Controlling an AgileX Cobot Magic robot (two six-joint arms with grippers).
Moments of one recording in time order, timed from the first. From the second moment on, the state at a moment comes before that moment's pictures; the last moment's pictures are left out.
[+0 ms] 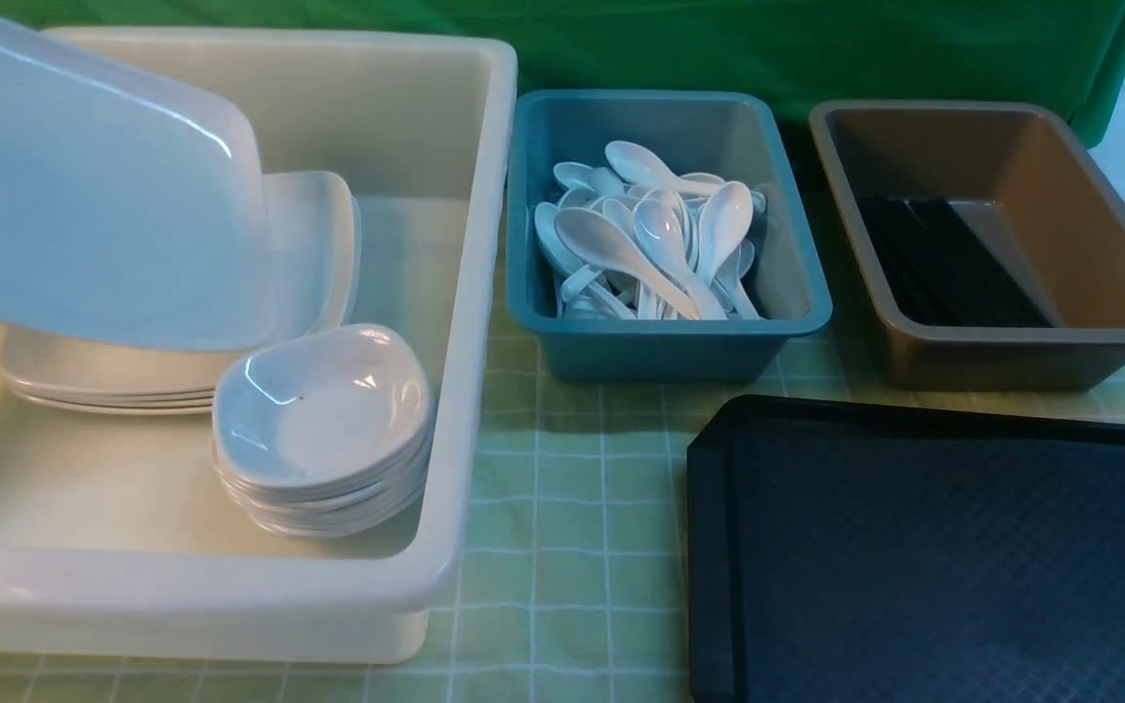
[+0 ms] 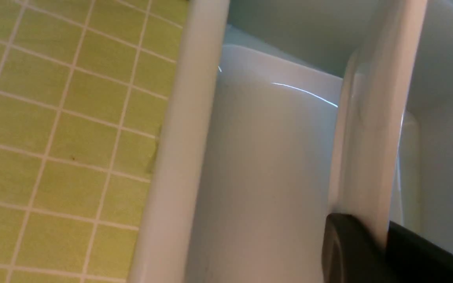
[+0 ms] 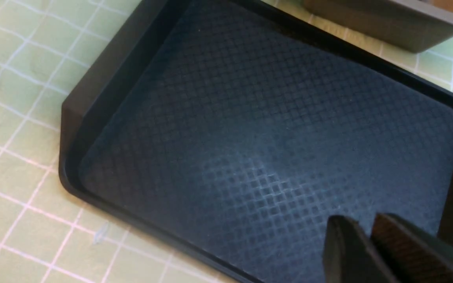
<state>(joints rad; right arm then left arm) 0.22 0.52 -0.84 0.06 1.16 -0.15 0.55 1.88 -1.75 -0.64 1.02 0.40</state>
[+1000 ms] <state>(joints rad) 0.22 0.52 -0.84 0.07 1.10 -0.07 0.42 2.03 -1.75 -0.56 0.80 0.56</state>
